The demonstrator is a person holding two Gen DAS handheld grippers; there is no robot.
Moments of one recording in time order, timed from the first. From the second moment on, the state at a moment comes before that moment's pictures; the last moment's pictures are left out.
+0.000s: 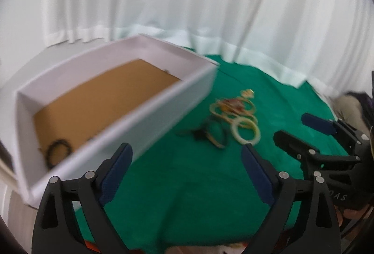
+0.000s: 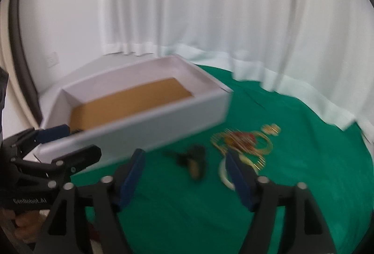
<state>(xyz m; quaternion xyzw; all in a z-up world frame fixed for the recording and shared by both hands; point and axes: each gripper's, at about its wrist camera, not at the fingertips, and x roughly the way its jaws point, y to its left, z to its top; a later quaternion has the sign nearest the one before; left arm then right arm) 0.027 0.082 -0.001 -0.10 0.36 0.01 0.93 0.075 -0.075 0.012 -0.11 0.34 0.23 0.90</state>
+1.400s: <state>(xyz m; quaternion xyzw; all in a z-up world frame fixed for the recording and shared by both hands) 0.010 0.013 -0.040 -0.01 0.39 -0.01 0.92 0.020 -0.177 -0.036 -0.09 0.33 0.12 0.93</state>
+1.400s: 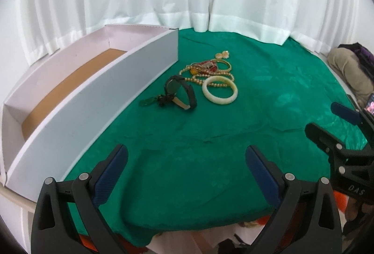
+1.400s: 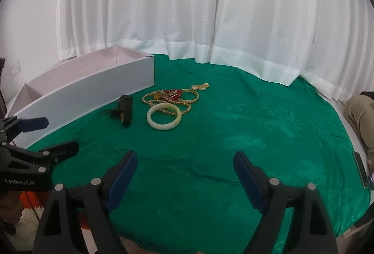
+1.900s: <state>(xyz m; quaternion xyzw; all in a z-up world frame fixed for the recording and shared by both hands) 0.013 0.021 -0.048 -0.03 0.41 -0.01 0.91 0.018 -0.170 -0.040 -0.10 0.35 0.13 0.92</state>
